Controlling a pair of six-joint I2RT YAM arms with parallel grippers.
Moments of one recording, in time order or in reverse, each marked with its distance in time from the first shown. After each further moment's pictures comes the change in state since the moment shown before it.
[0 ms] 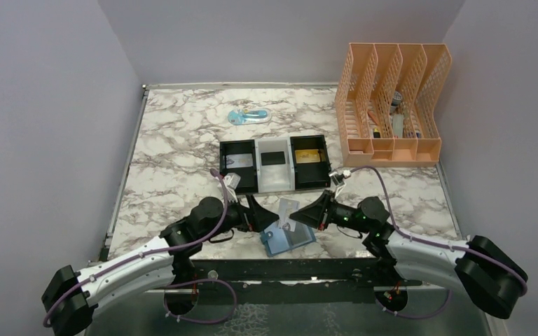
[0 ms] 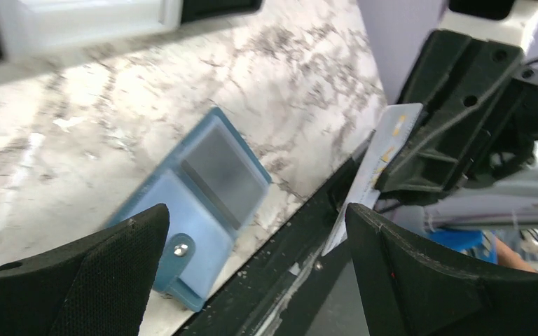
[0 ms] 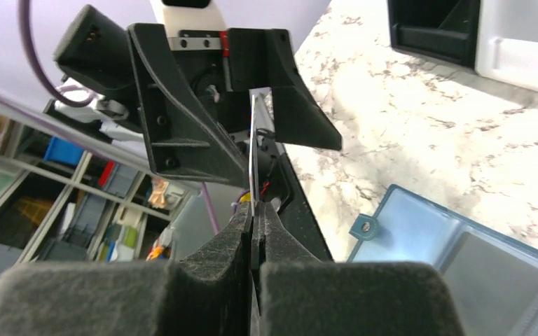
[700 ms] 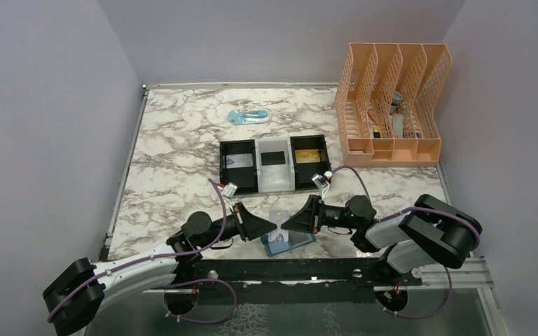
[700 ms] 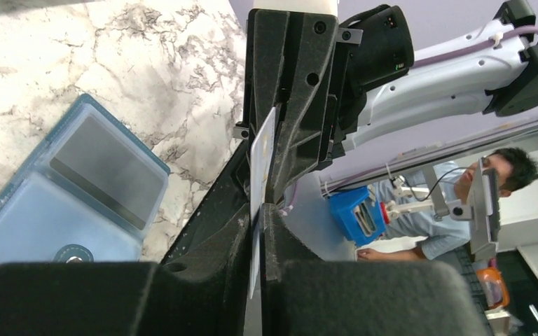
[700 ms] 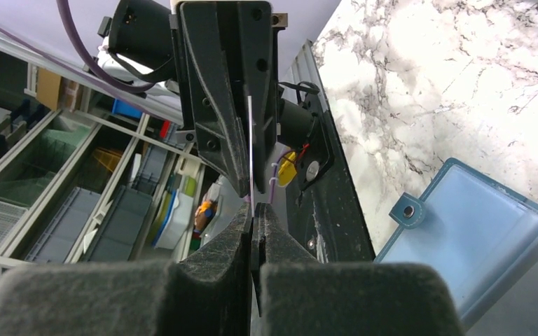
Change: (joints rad) left arm 0.000 0.045 -0.220 0.554 0.191 -0.162; right arm 0.006 0.433 0.016 0.447 -0.180 0.137
